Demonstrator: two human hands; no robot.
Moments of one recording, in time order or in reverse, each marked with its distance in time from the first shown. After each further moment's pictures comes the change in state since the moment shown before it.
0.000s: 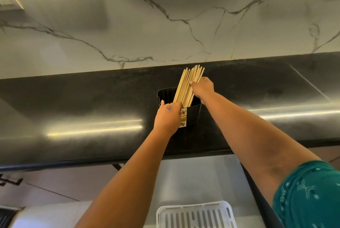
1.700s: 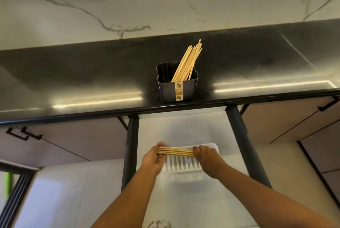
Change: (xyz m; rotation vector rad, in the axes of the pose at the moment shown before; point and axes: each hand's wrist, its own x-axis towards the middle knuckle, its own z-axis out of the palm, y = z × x) left_hand -0.265 -0.019 0.081 -1.897 0.089 -1.368; right_hand -0.294 0.275 -0.050 -1.315 -0.597 -0.430
